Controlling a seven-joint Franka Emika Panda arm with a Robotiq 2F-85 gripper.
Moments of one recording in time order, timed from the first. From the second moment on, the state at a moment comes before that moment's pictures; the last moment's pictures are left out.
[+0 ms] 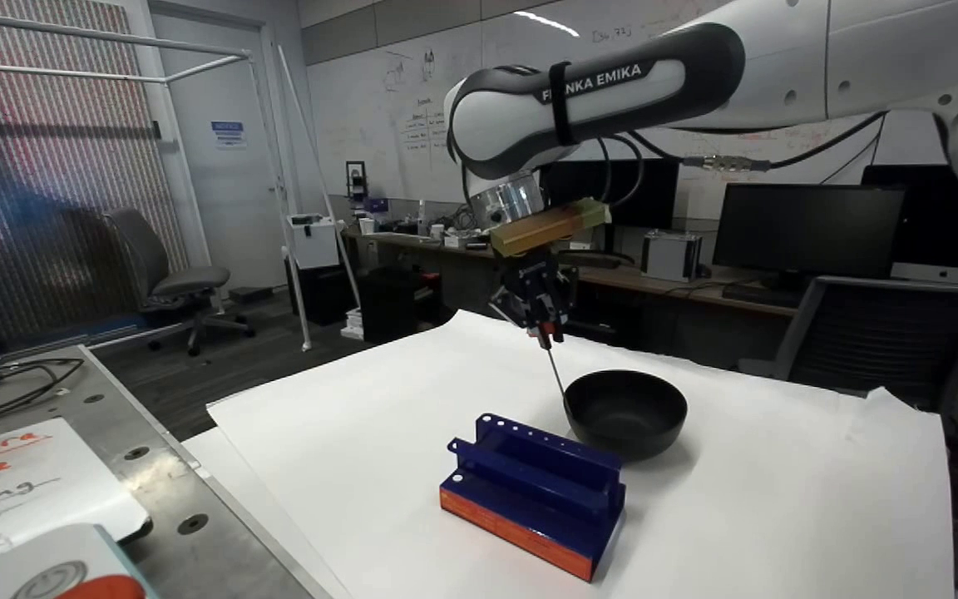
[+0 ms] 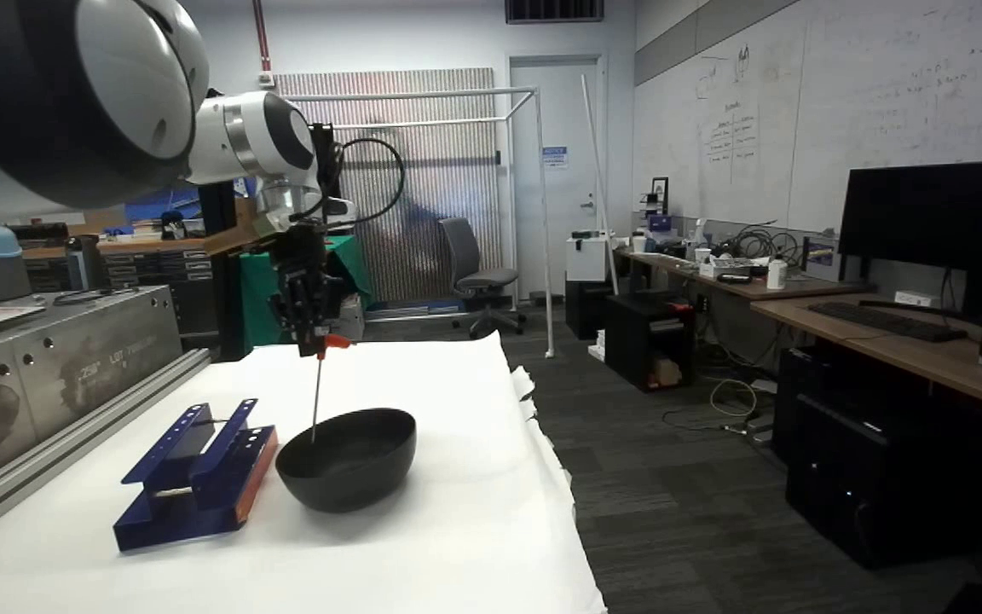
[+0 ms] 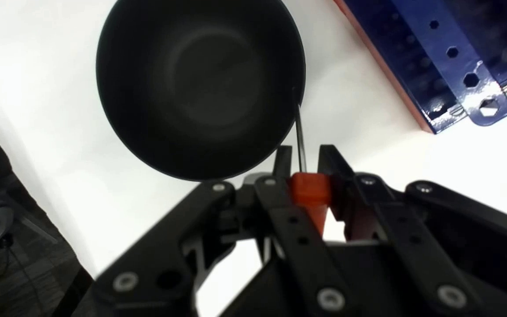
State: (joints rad) arm 0.17 0.90 -0.05 -0.80 -0.10 1.39 0.54
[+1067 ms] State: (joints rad) arm 0.15 0.62 -0.08 -1.39 -0.11 1.66 0.60
